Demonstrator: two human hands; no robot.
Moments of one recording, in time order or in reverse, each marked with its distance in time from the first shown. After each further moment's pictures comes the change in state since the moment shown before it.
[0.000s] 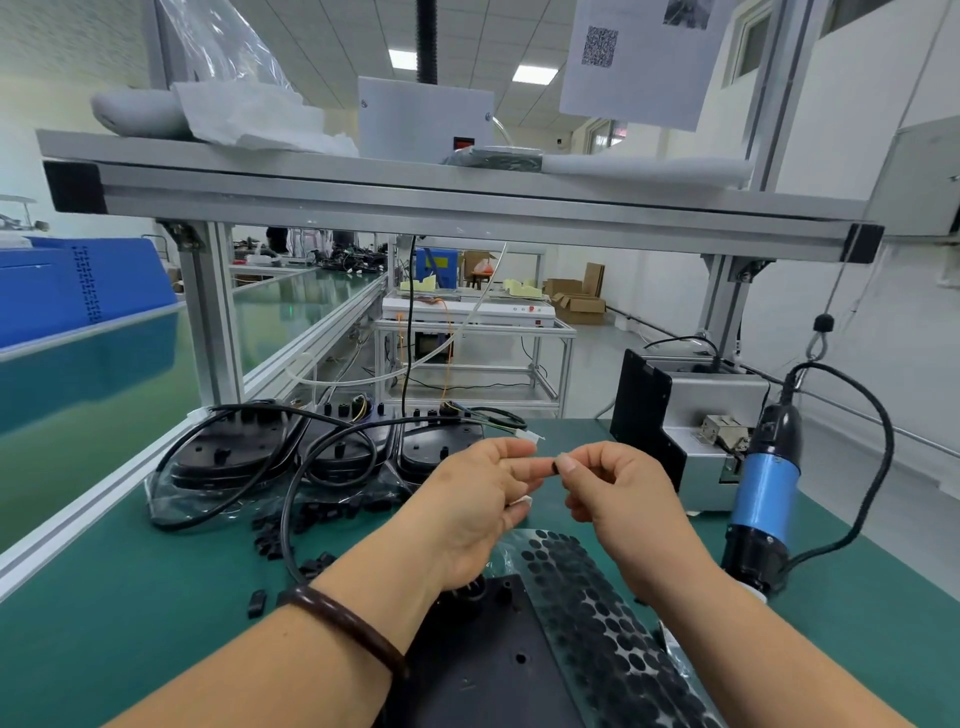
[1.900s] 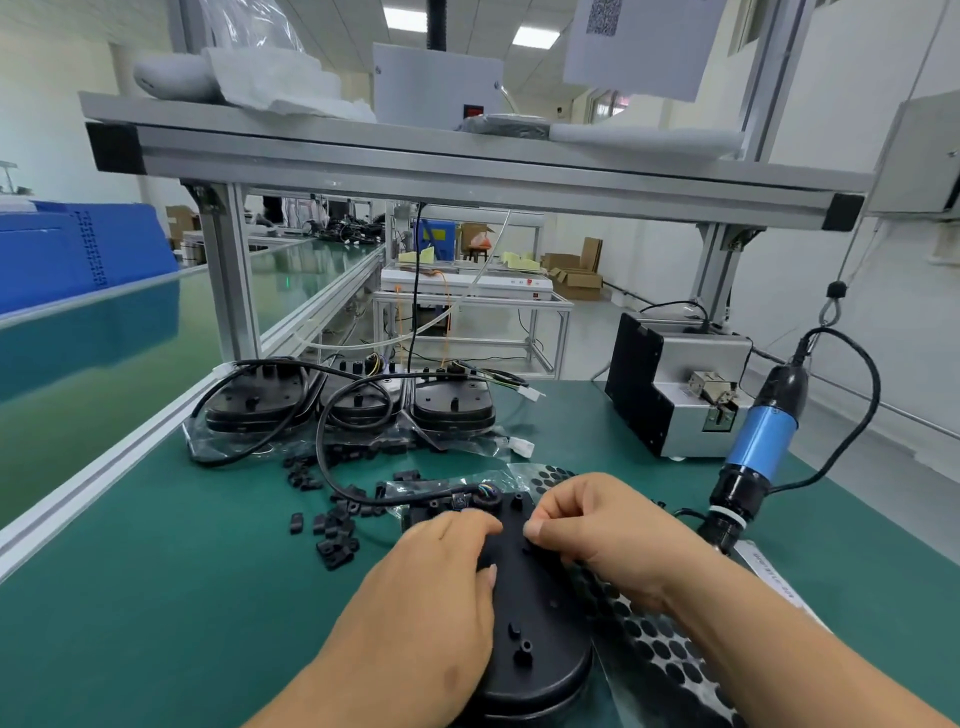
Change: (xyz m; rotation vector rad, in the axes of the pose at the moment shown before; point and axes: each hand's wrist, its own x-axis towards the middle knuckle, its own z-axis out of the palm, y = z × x) left_hand -0.131 -0.049 -0.028 1.219 0.218 0.477; right_hand -0.075 -0.031 -0.004 -0.273 -0.522 0.236
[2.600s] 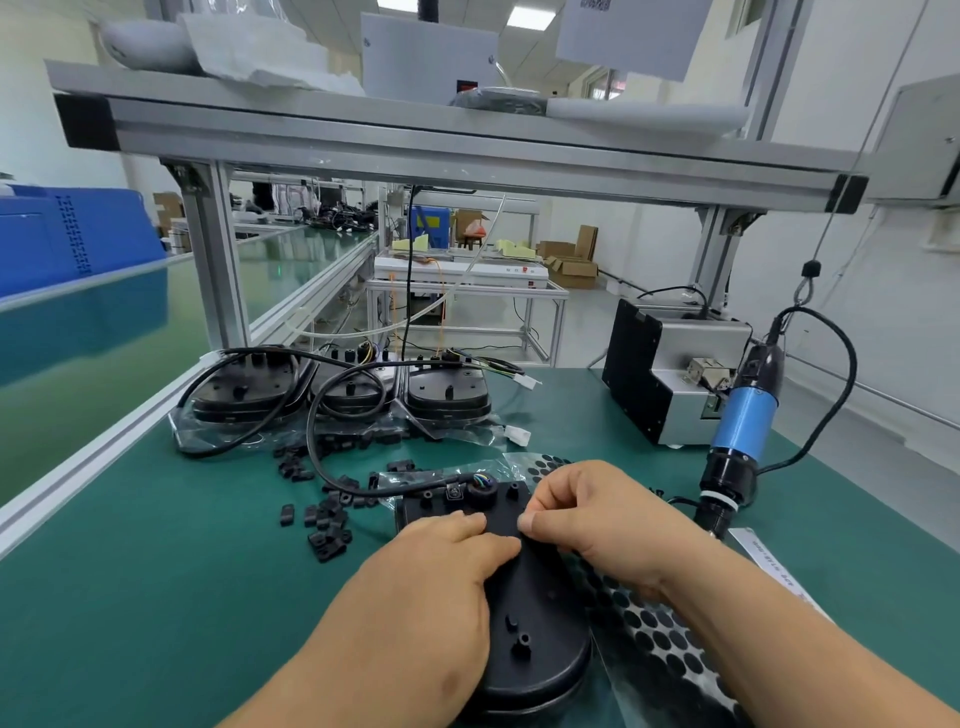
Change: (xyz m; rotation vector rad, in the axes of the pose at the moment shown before) left_hand 0.002 -0.005 0.004 0.112 -0.173 0.046; right_hand 0.002 0.000 0.000 -0.085 0.006 -0.036
